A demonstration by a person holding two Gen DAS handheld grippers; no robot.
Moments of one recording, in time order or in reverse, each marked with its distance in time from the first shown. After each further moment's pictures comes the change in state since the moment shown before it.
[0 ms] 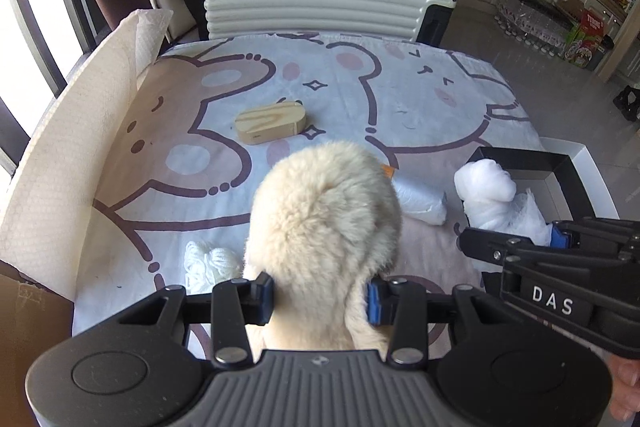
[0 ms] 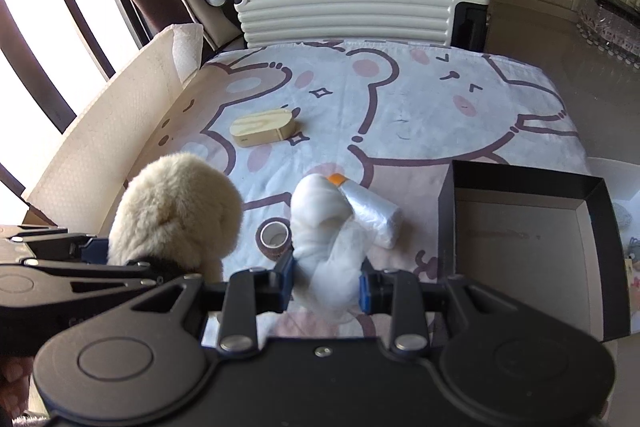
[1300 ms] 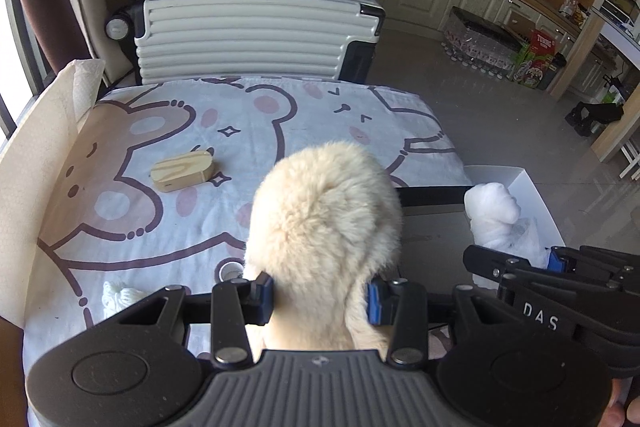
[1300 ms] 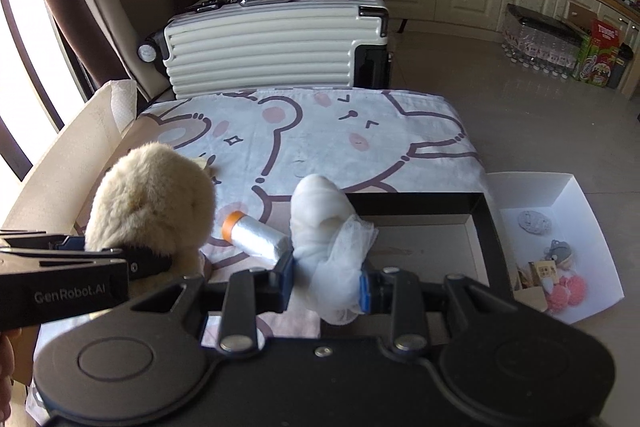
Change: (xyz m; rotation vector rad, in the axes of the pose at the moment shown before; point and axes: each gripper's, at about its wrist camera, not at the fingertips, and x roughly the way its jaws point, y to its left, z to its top) left arm -0.024 -0.081 0.017 0.043 -0.086 -0.135; right arm -0.064 -0.067 -0.004 0.085 -0.109 -0.186
